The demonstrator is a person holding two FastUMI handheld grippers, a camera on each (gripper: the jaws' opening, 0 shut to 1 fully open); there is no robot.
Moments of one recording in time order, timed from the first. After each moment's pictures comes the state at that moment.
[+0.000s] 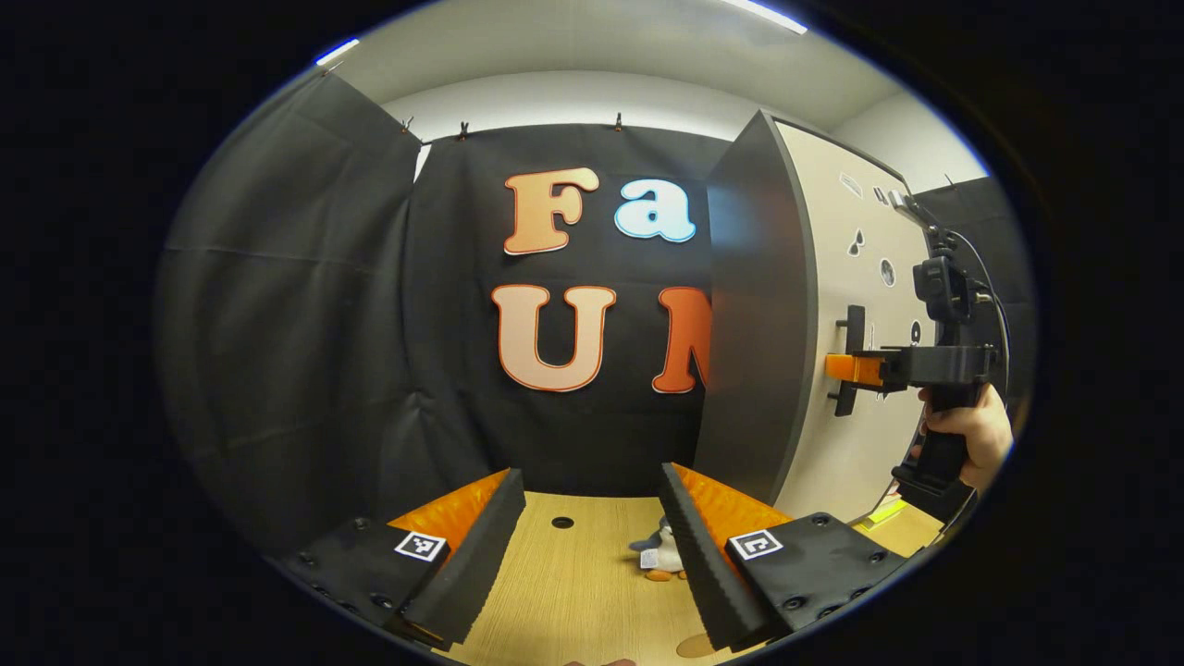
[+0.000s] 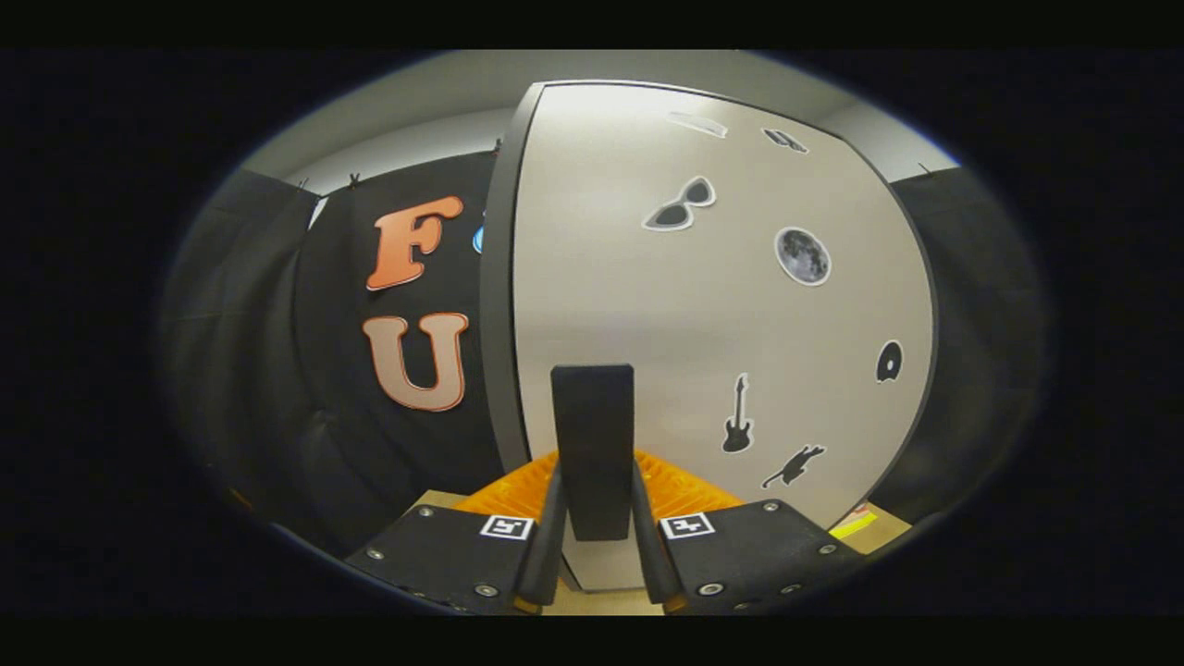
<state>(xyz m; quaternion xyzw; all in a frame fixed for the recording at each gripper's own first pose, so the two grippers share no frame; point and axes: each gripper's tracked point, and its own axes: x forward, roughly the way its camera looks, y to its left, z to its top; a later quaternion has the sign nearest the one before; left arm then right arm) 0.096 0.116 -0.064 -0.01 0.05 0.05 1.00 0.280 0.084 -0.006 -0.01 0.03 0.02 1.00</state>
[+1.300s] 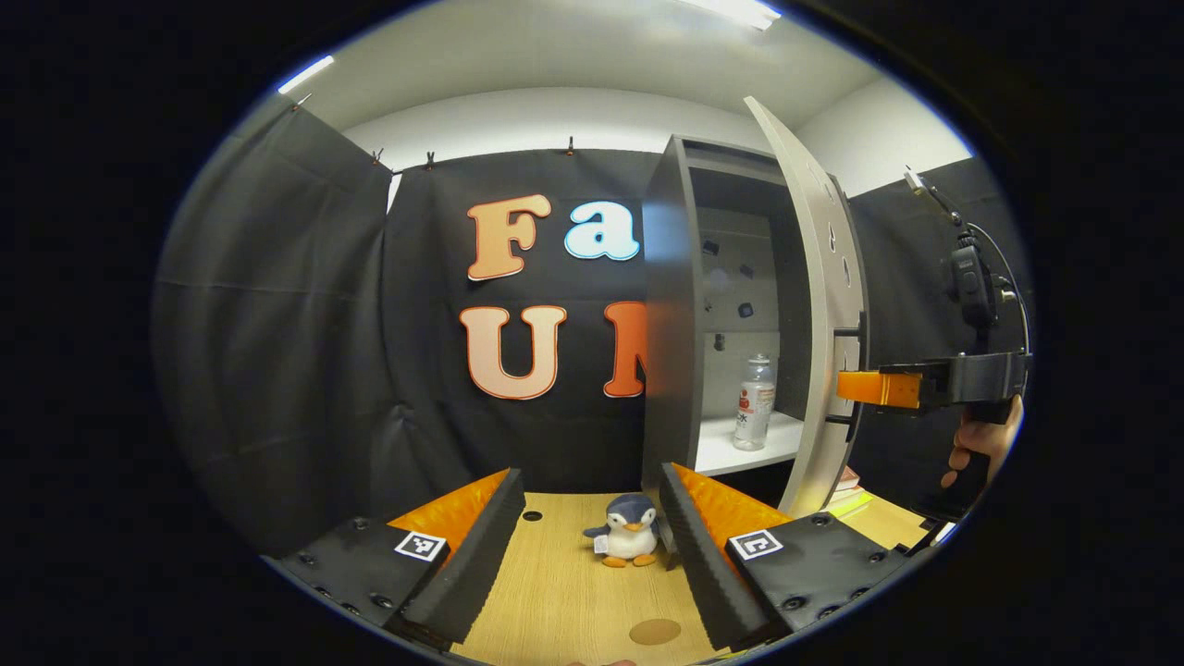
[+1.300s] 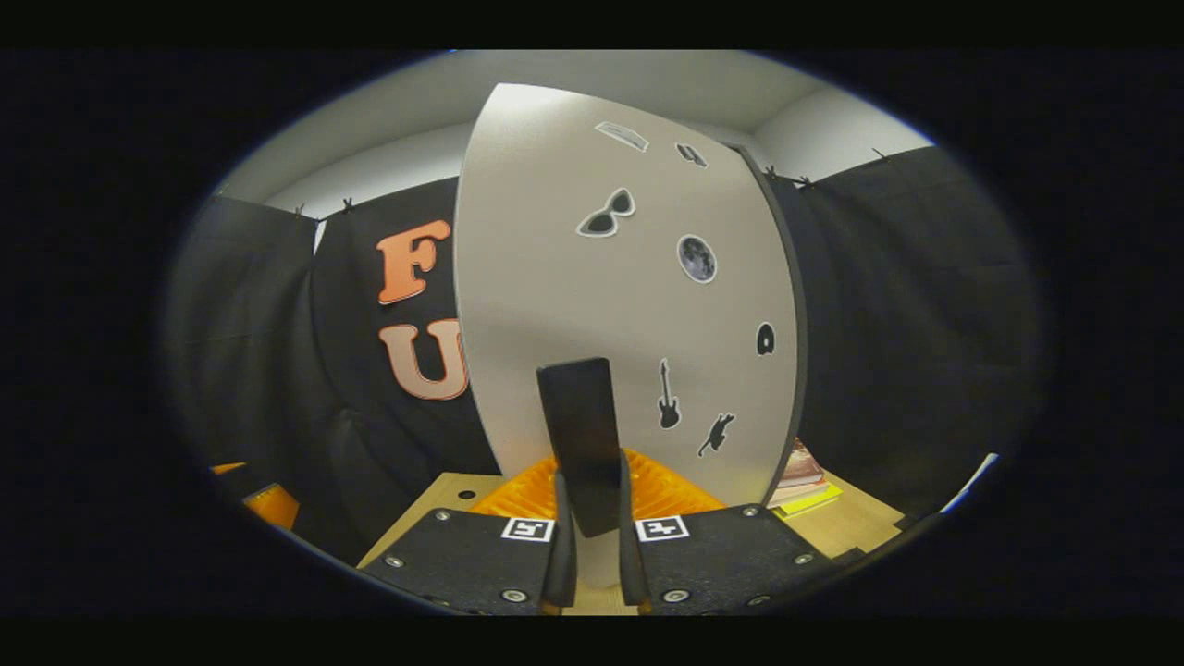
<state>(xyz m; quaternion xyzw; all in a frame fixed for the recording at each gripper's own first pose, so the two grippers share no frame) 0.029 0.011 -0.043 0.01 0.03 0.02 1.00 0.227 0.052 -0.005 0.04 0.04 0.02 1.00</state>
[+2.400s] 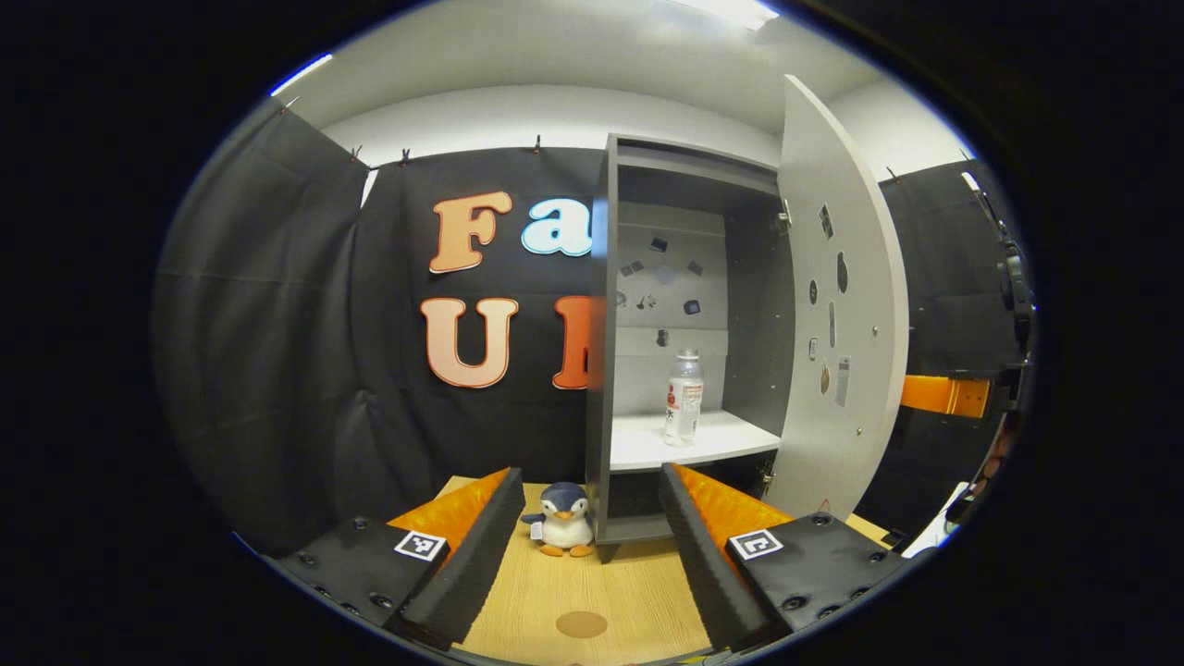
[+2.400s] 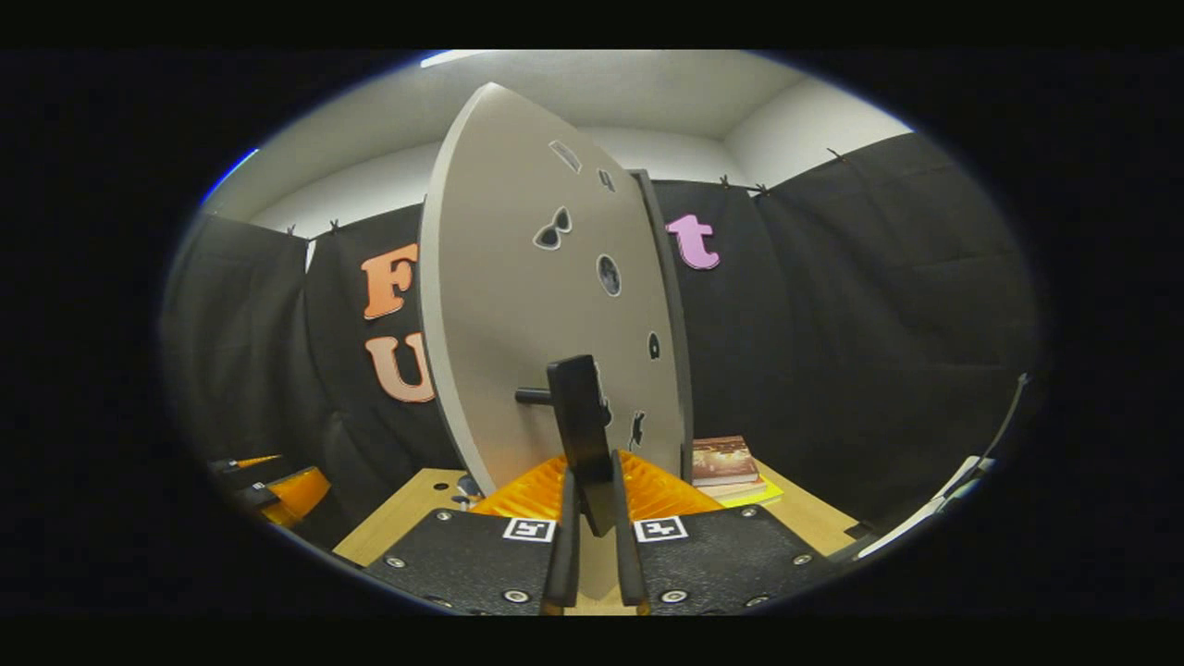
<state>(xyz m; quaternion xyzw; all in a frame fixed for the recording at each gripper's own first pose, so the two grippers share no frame) 0.012 -0.096 -0.056 0.00 0.03 -0.01 1.00 0.199 0.002 -0.002 0.05 0.02 0.01 1.00</state>
